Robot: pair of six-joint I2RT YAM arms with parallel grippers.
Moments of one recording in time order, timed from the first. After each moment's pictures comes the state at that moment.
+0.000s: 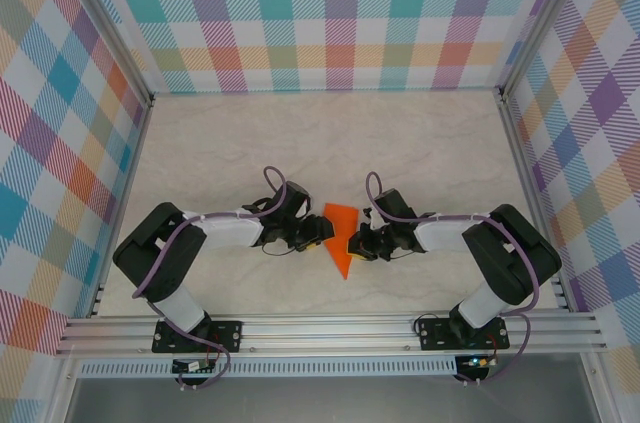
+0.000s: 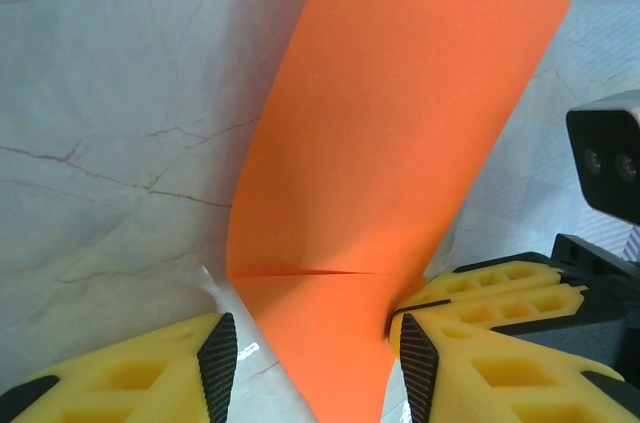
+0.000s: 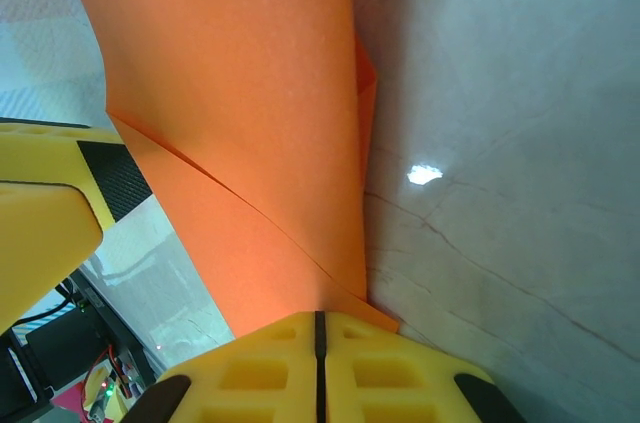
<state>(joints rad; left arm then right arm) -0.71 1.65 0.75 -0.04 0.40 -0.99 0.61 1.58 0.56 -0.01 -0.60 0.89</state>
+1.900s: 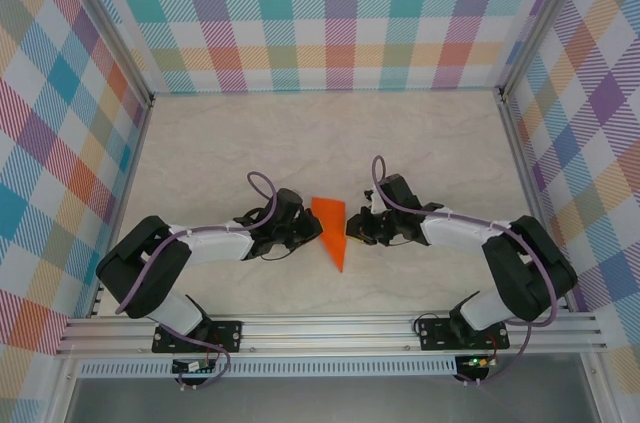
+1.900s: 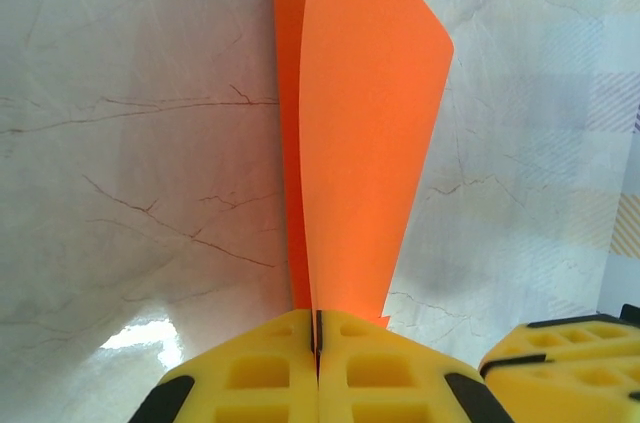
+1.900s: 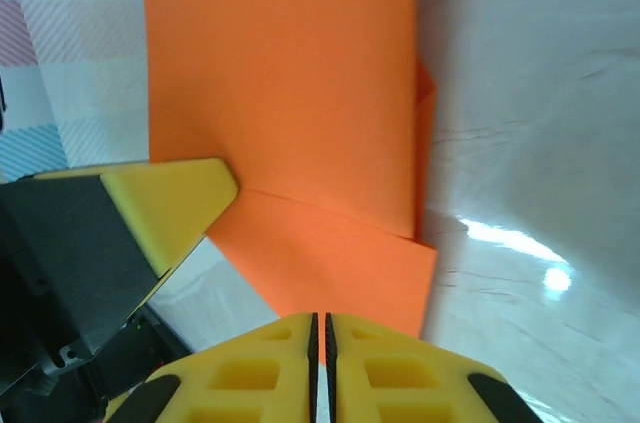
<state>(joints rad) -0.75 1.53 0.63 0.13 0.17 -1.13 0.60 1.49 0.66 -0.09 -0.58 0.88</state>
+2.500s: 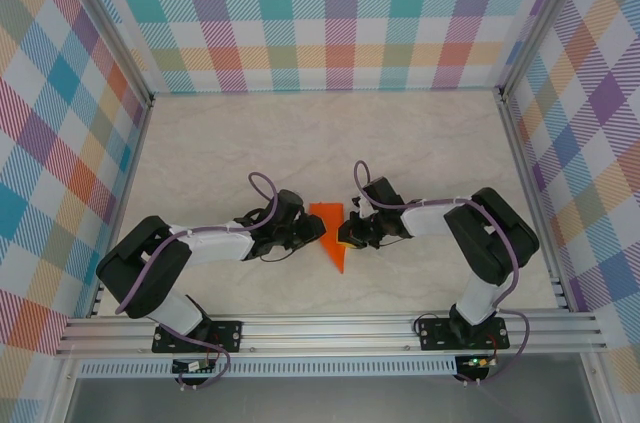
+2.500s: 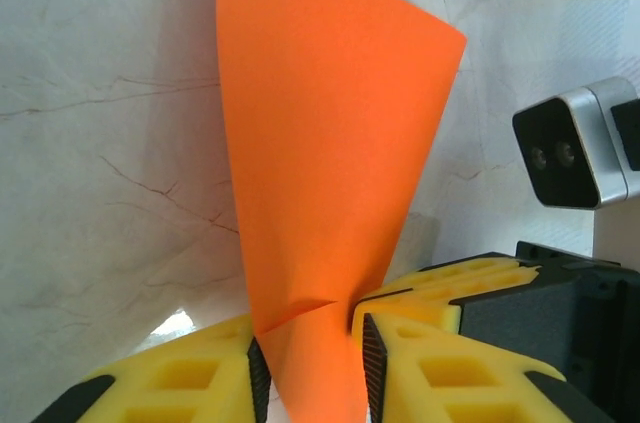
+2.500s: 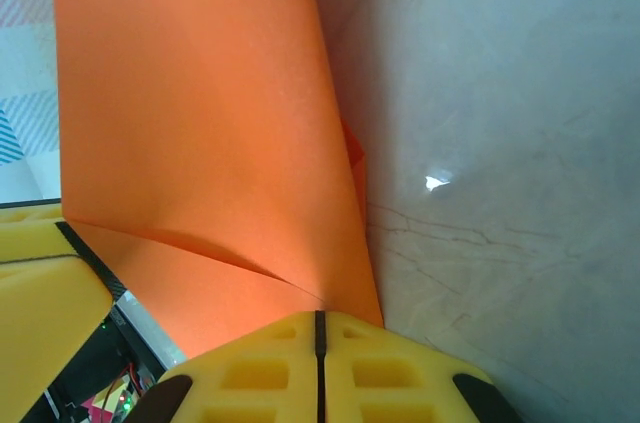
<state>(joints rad) -0.75 1.54 0.63 0.10 0.18 -1.10 0.61 1.73 0.72 -0.01 -0.64 0.86</state>
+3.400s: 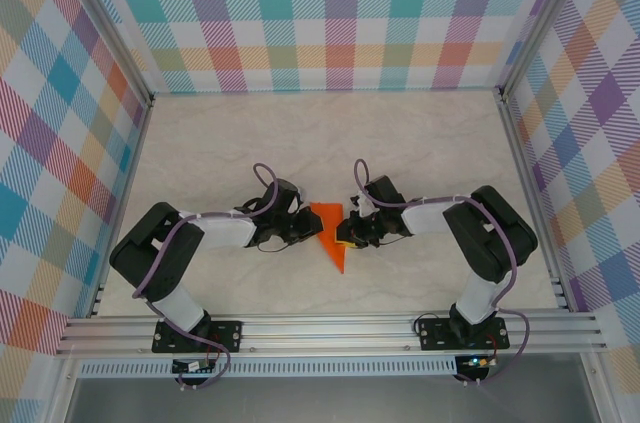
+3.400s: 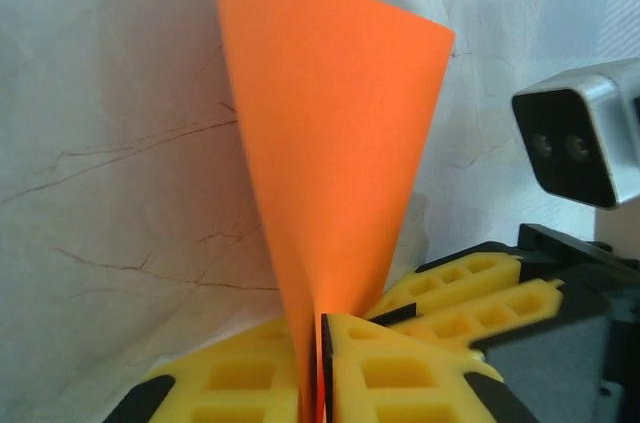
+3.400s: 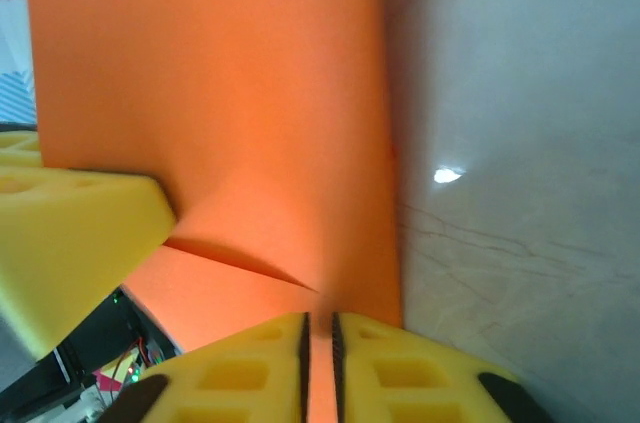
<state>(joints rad) -0.64 1.64 0.69 0.10 0.39 -0.97 0.60 1.74 0.72 -0.01 -0.70 0.81</state>
